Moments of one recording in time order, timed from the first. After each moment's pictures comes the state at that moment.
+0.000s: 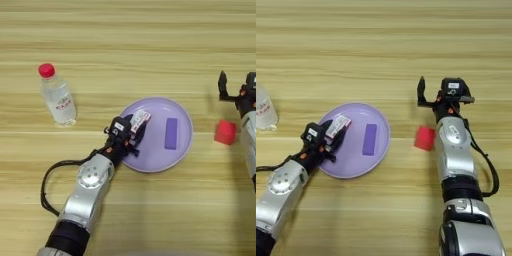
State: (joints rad) left arm -0.08 0.03 -0.20 0.29 -0.01 -0.18 -0.28; right arm -0.42 -0.18 -0.21 0.51 0.08 -0.19 0.03
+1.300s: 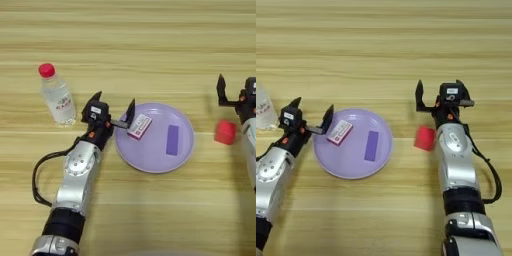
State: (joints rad) left arm -0.19 0.03 0.00 0.39 -0.09 -0.33 -0.23; right arm -0.29 -0.18 -0.16 0.31 0.08 -0.18 0.07
